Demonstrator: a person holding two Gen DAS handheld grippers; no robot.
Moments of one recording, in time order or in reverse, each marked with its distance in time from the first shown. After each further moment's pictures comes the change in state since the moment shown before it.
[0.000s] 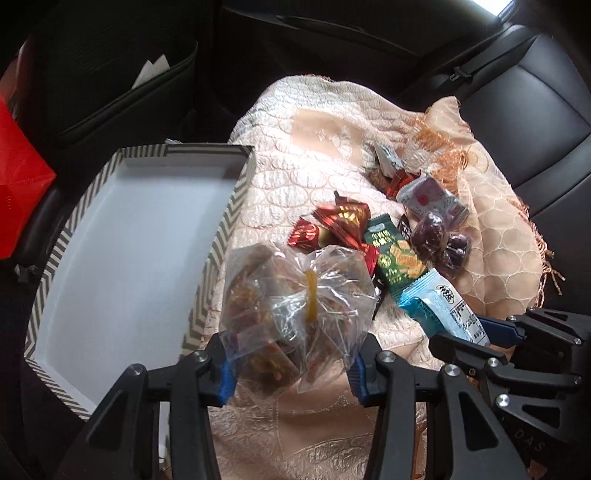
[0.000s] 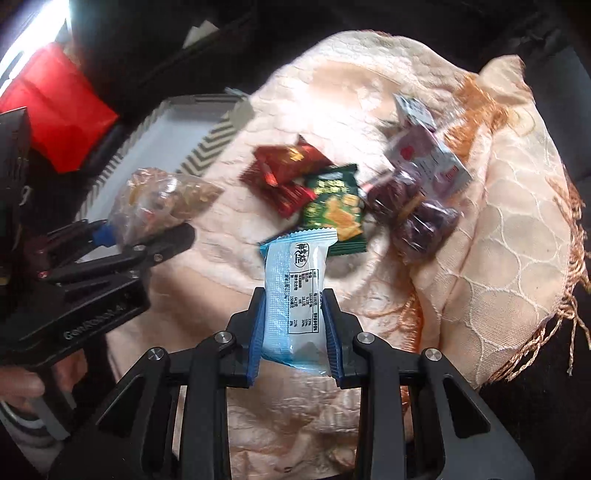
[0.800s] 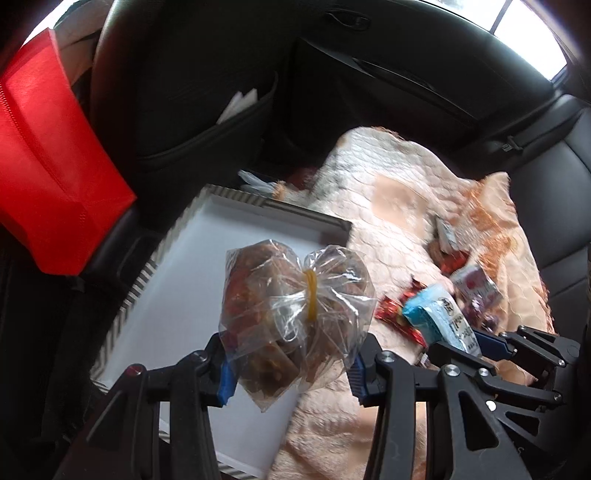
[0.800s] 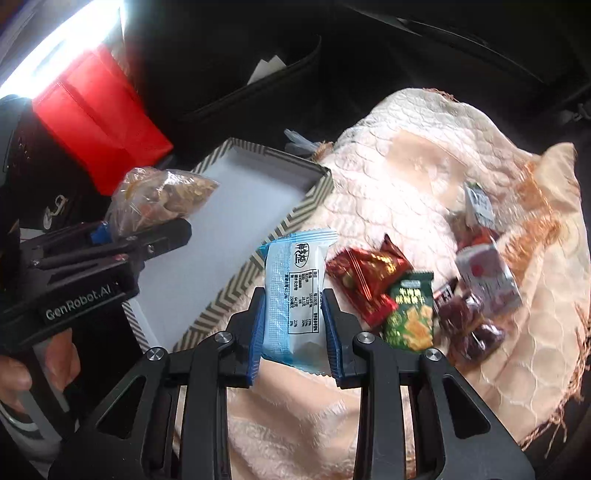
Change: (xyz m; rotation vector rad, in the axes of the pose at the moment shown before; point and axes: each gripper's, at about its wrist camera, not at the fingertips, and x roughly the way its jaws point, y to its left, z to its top) left arm -0.045 0.085 0.050 -0.150 -0.081 0.122; right arm -0.009 0.062 0.069 -0.125 -0.101 0.091
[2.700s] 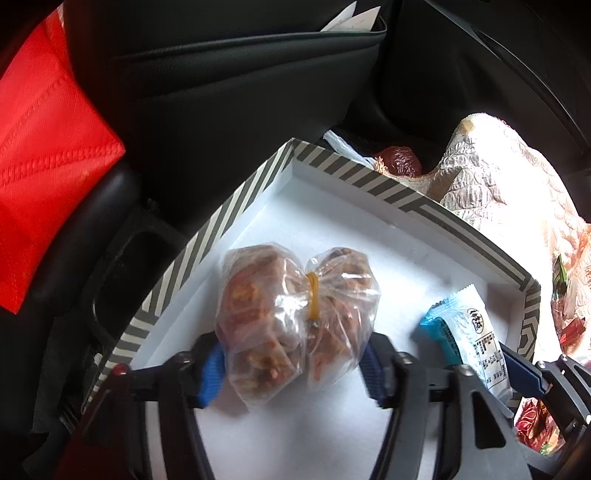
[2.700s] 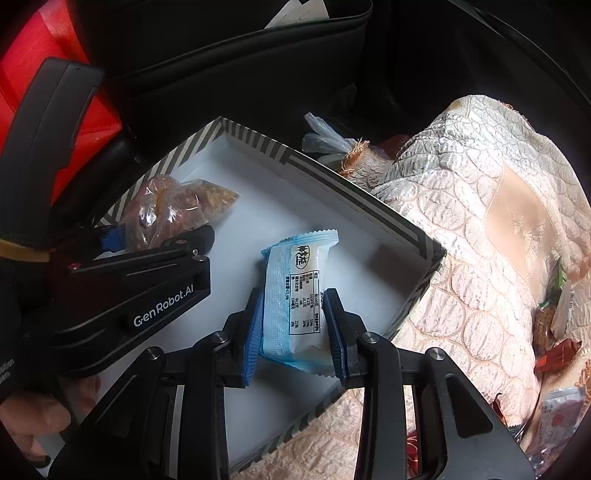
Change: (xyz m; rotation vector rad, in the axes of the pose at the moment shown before) left arm 0.169 0.079 0.042 -0.163 0.132 0.157; right arm 0.173 0.041 0.092 -0.109 0.084 -0.056
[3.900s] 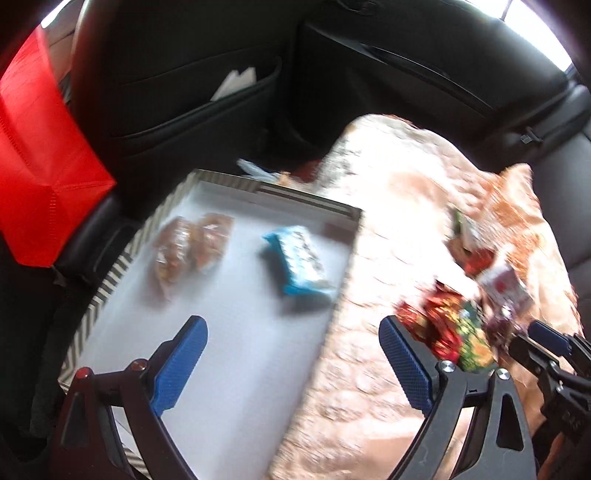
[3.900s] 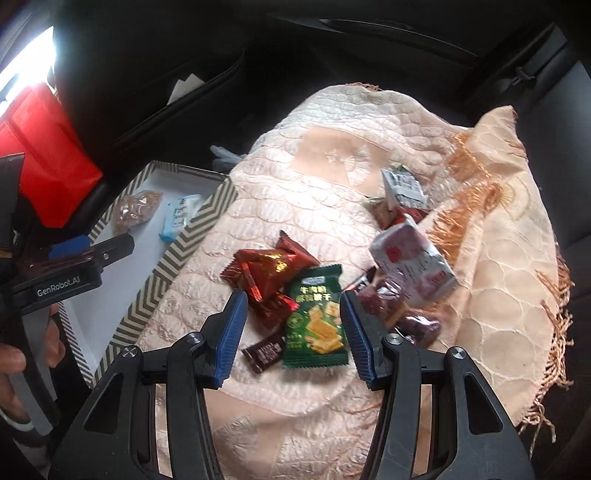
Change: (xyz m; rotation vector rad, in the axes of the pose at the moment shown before) left arm -0.120 -0.076 -0.085 0.170 -0.128 -0.143; right arm -0.158 -0.119 -0.145 0.255 -0.146 -0.105
